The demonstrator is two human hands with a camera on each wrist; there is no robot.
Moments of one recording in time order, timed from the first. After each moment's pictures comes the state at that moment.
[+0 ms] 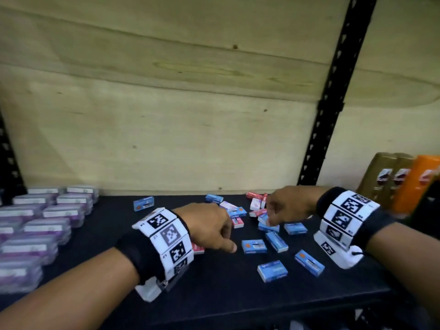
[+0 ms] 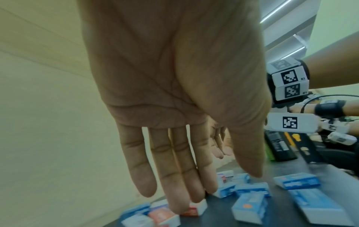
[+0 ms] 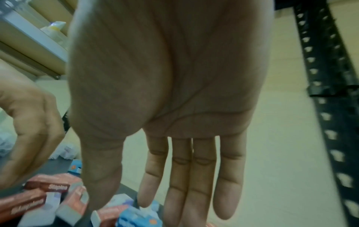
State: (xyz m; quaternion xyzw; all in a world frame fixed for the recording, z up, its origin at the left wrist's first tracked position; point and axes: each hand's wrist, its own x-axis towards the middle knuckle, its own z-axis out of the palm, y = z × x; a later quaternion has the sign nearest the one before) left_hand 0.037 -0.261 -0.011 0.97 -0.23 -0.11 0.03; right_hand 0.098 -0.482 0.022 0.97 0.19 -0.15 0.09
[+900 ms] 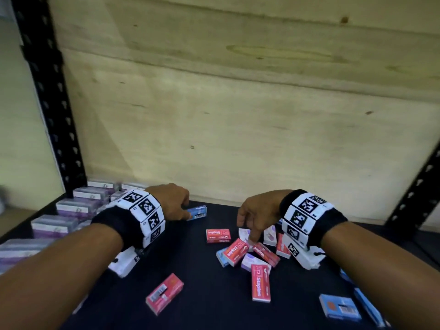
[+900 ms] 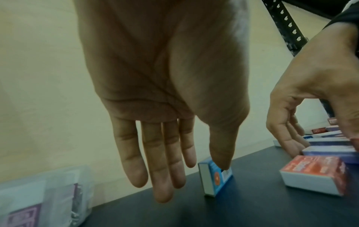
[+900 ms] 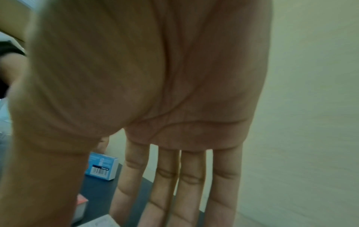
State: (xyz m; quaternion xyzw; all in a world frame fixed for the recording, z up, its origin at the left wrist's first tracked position) left_hand 0.120 -0.060 -0.033 0.99 0.06 -0.12 0.01; right_hand 0.197 -0.278 -0.014 0.90 0.33 -0.28 0.08
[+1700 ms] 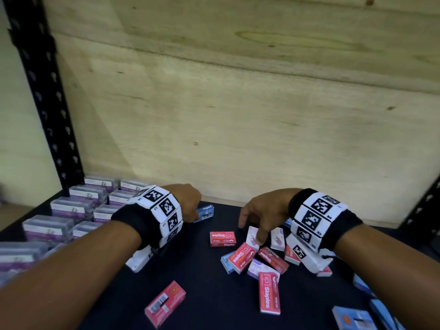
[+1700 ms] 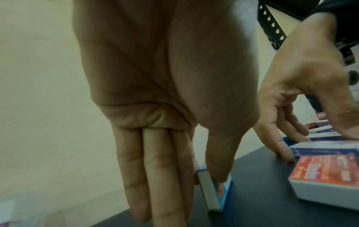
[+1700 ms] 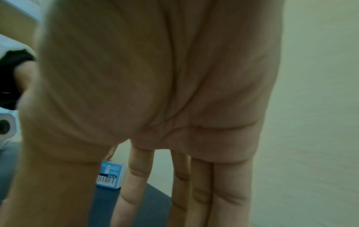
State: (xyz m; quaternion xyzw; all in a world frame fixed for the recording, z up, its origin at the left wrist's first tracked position) left_hand 0.144 -0.078 -0.037 0.99 0.02 -0.16 -0.05; right_hand 0.216 -0.271 -0.021 0.89 0.32 -0.31 0.12
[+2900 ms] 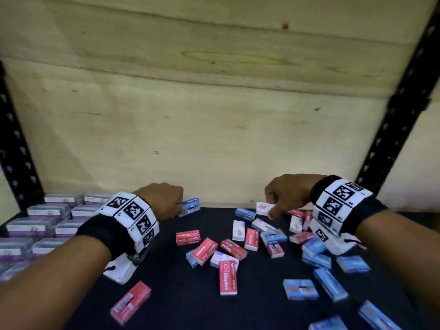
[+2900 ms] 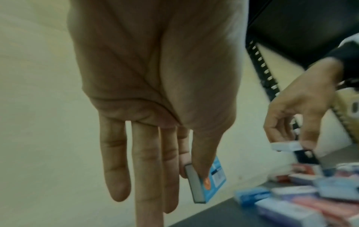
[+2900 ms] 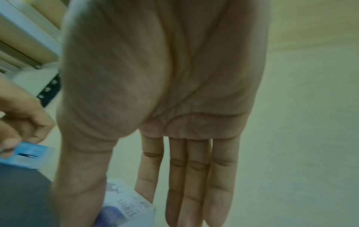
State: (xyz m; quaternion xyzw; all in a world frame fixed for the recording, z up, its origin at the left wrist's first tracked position) left_hand 0.126 -0.115 -0.009 1.00 0.00 -0.08 -0.02; right_hand 0.205 -0.391 0.027 0.95 0.25 -0.14 0.11
